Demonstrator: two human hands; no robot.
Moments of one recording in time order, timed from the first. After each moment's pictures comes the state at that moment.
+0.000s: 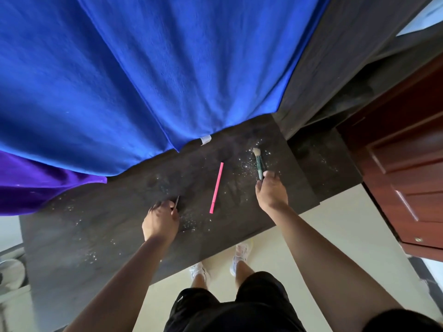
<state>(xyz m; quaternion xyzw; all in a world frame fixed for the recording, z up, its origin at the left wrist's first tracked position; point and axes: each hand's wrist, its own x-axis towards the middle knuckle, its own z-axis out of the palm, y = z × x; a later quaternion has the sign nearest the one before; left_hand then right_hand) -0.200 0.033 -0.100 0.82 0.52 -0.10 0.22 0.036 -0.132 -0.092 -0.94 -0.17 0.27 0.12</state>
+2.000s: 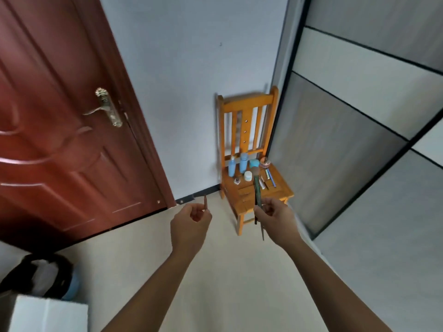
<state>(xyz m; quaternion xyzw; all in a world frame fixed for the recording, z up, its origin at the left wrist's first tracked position) -0.127 -0.841 0.083 0.81 -0.18 -0.18 0.53 -0.278 -1.000 0.071 -0.72 0.46 -0.21 0.48</state>
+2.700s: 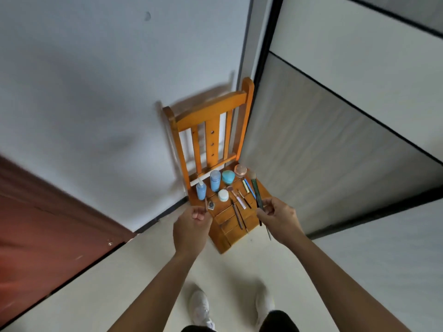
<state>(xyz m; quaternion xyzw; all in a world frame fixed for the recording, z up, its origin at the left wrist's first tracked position) 0.067 -1.159 -0.021 0.83 -0.25 -0.31 0.41 -0.127 -1.279 -0.008 -0.69 0.59 -0.11 0.40</state>
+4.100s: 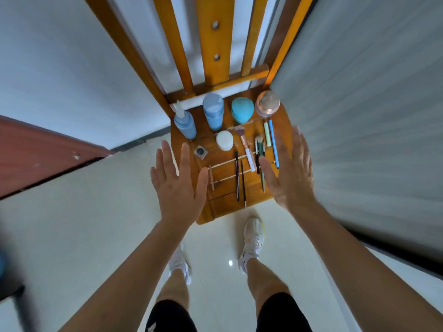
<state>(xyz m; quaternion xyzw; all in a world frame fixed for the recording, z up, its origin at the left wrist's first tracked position) 0.039 -1.280 -0.308 0.93 -0.33 -0.07 0.16 -0.118 -1.457 -0.295 -0.88 0.44 -0.01 0.20</state>
